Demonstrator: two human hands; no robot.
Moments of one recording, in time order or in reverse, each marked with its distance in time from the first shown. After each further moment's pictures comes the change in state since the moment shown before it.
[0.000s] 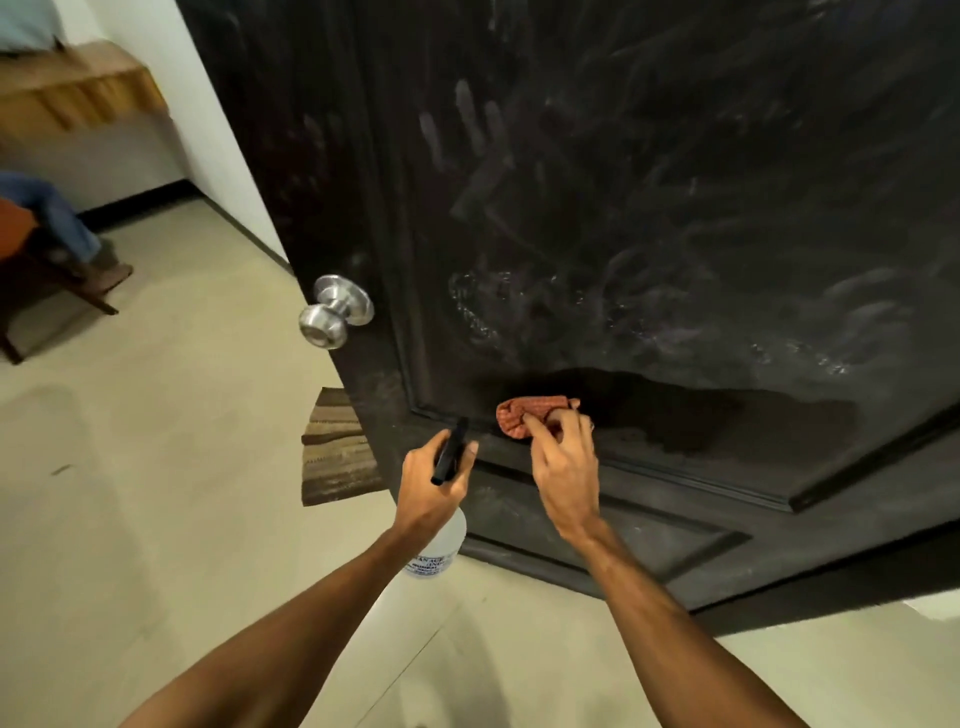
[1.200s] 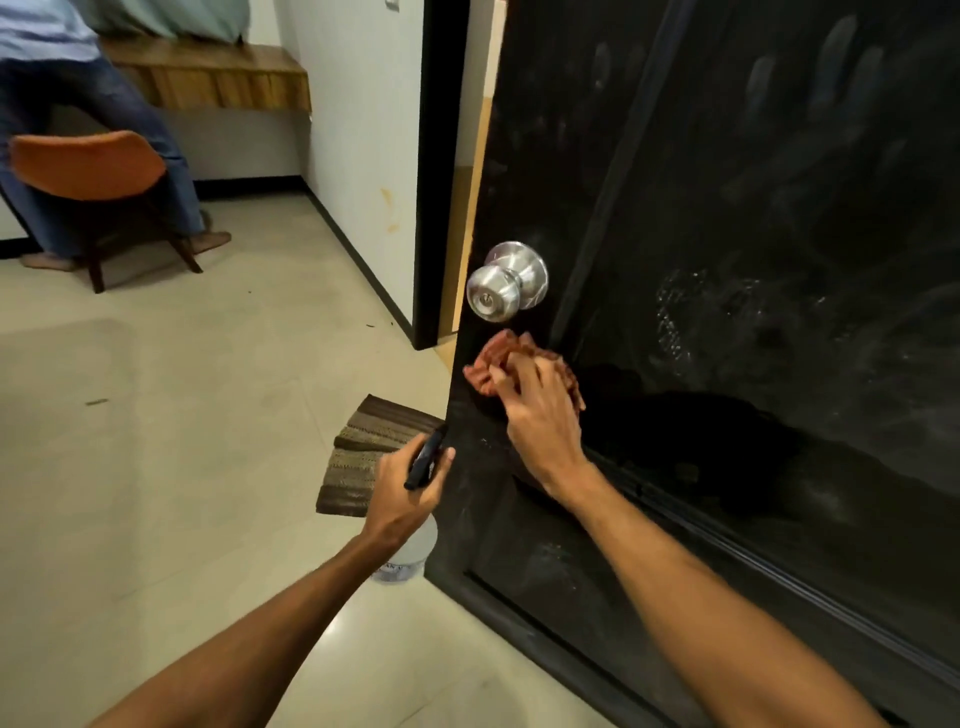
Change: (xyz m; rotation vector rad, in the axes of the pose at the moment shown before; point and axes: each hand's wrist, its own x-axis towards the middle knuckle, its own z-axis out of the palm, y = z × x) left_hand 0.037 -0.130 -0.111 -0.031 0.276 0.120; right_hand 0.100 -0.129 0.142 -0.046 -0.206 -0.483
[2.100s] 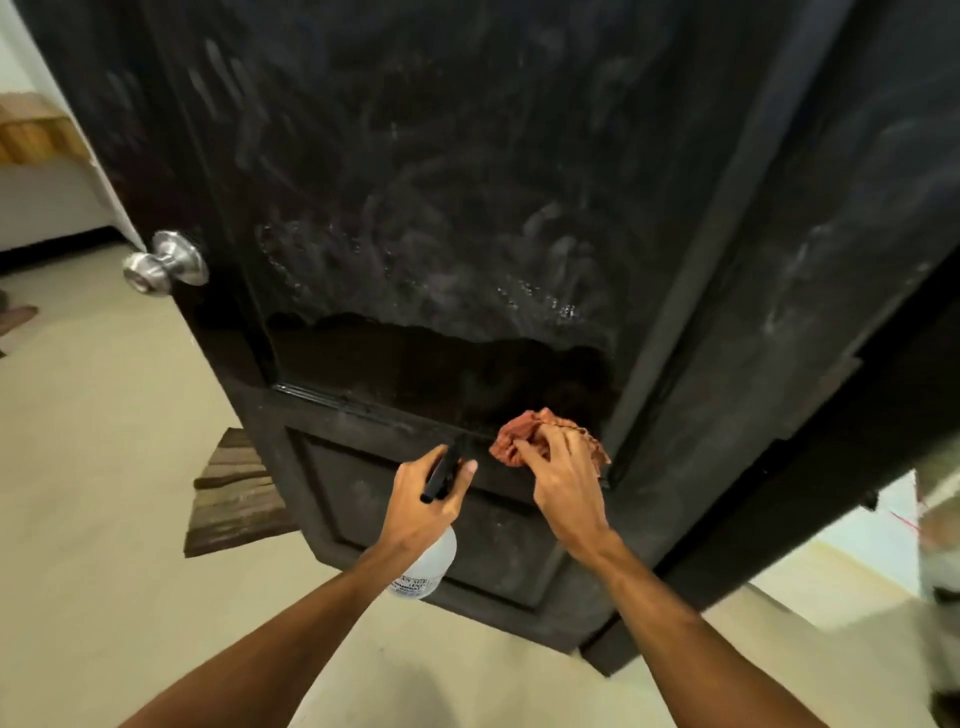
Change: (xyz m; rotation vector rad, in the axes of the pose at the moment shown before) left_hand -0.146 0.196 0.279 -0.103 -0.331 0.092; right_hand -0.332 0.225 -0.179 -0.215 0.141 0.262
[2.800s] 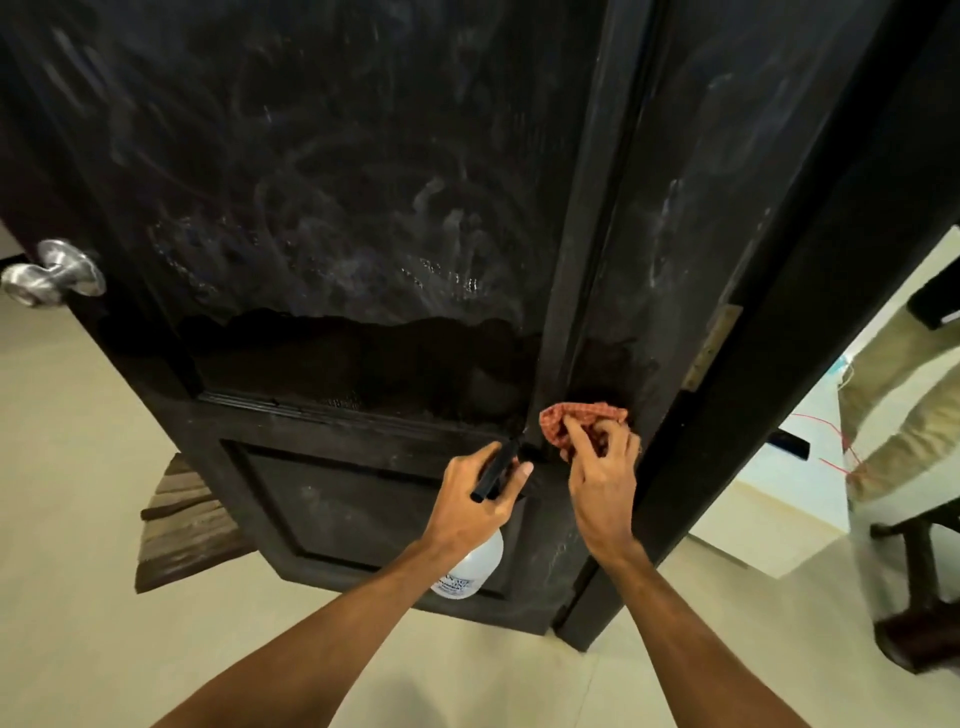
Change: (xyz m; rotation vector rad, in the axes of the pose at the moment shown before) left_hand -0.025 0.066 0.122 -0.102 -0.246 0.148; right_hand -0.081 0.080 -0.062 -0.018 0.160 0.426
